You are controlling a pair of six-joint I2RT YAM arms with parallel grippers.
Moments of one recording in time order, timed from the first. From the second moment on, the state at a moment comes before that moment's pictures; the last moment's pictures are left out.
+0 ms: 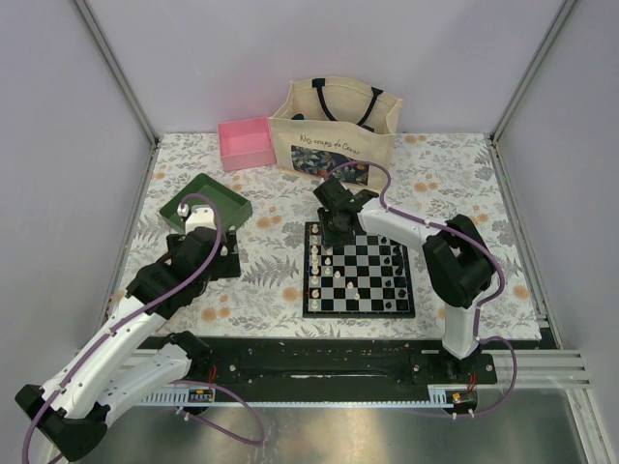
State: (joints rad) left arm -0.60 0.76 0.86 -0.93 -0.52 -0.48; right arm 0.72 1.92 1.42 -0.61 0.06 0.52
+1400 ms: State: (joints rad) left arm -0.60 0.76 0.86 -0.93 -0.52 -0.48; right arm 0.72 1.97 1.45 -0.61 0.04 0.52
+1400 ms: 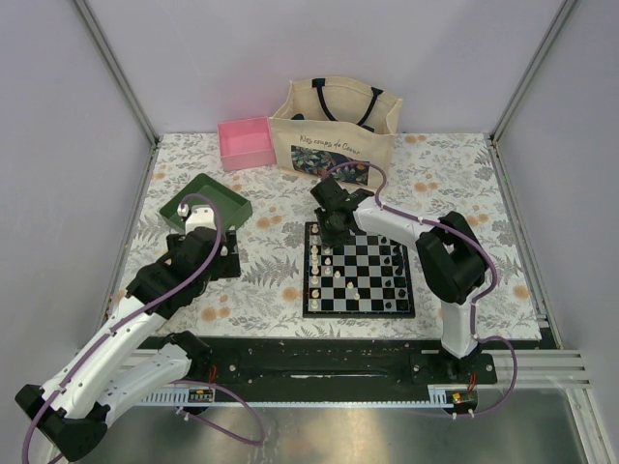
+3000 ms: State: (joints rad) left arm -0.60 0.76 0.86 -0.93 -0.52 -0.48; right arm 0.78 1.70 1.13 -0.59 0.01 0.53
